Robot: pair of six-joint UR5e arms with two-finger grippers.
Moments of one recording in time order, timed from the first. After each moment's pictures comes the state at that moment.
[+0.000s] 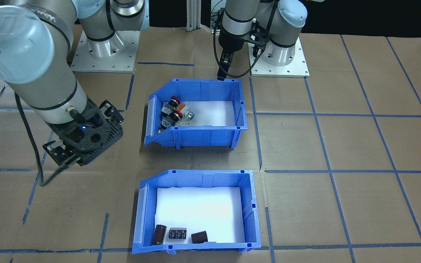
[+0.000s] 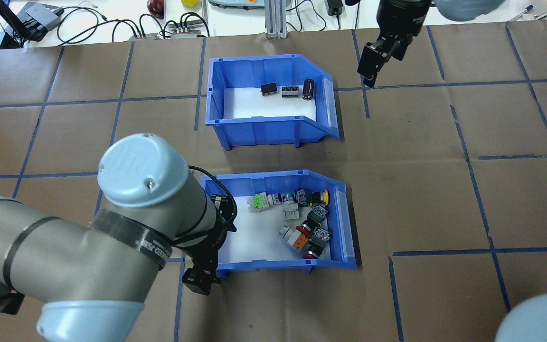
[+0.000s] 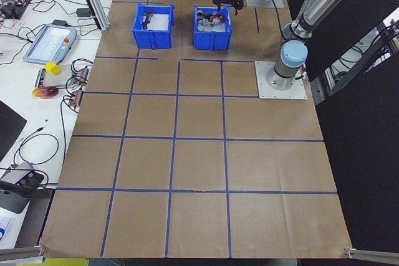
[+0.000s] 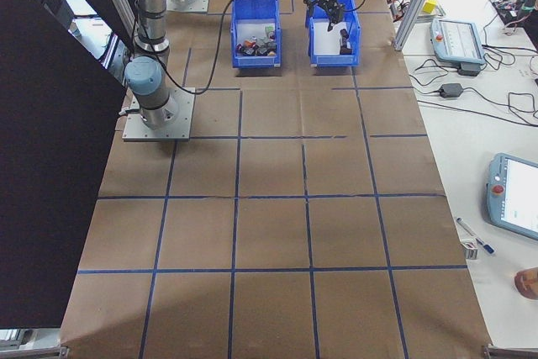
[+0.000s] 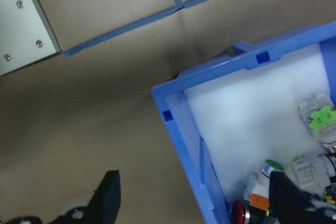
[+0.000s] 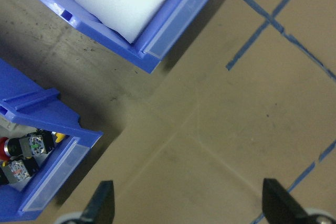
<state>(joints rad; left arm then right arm) -1.94 -1.33 -2.14 -1.28 1.48 -1.70 1.66 -1.21 1.23 -1.57 -1.58 -0.80</state>
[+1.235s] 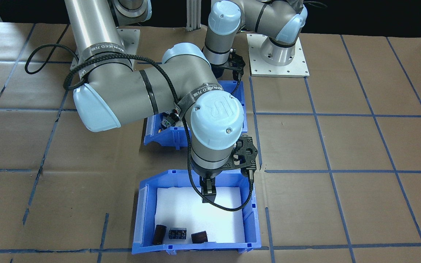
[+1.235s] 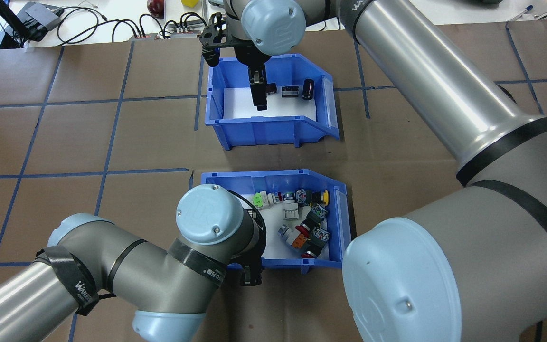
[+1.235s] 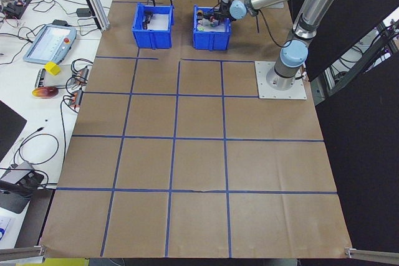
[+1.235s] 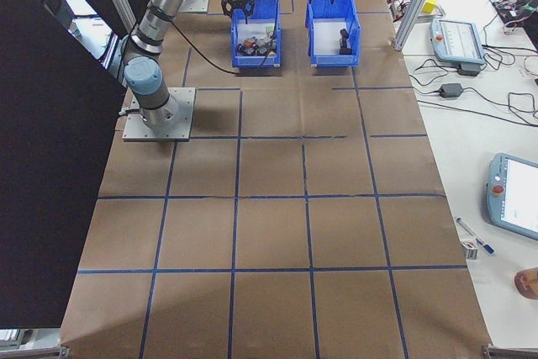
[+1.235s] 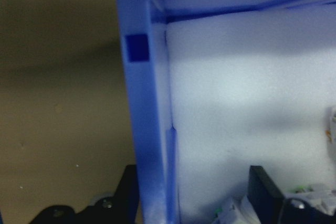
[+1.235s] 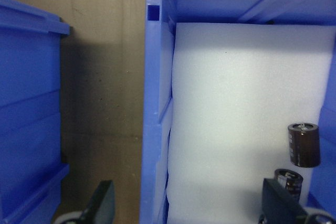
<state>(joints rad) -2.03 -1.56 -2.26 -0.82 1.48 -2.01 1.97 -0.86 0.94 -1.57 -1.57 -1.24</state>
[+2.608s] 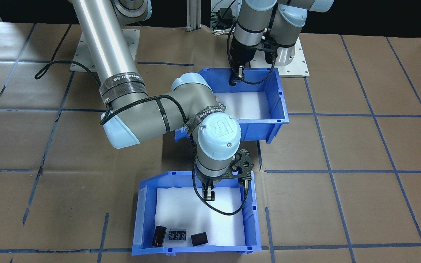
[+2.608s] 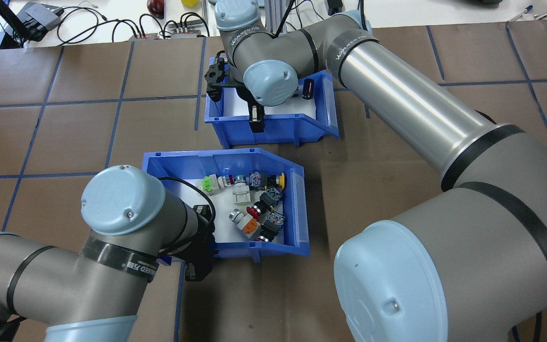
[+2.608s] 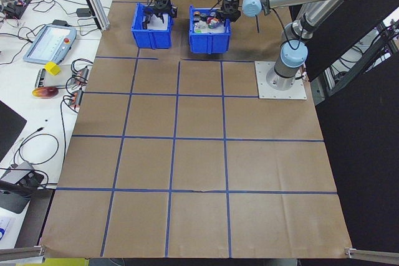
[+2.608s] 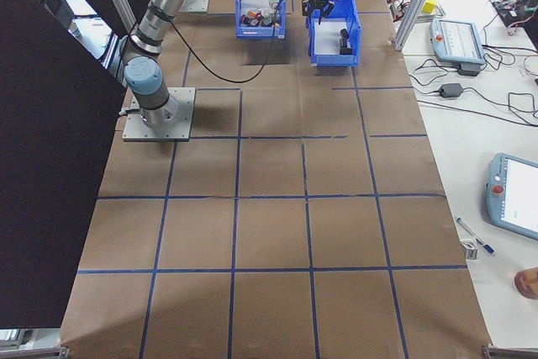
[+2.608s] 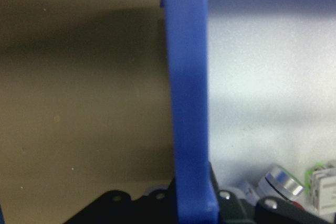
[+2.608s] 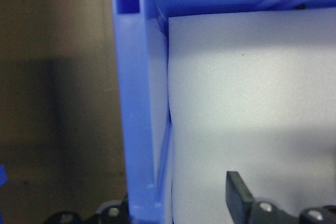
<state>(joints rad) -1.80 -1.27 -2.25 -1.15 1.49 -1.76 1.99 -0.85 1.13 -1.83 -1.59 -1.13</state>
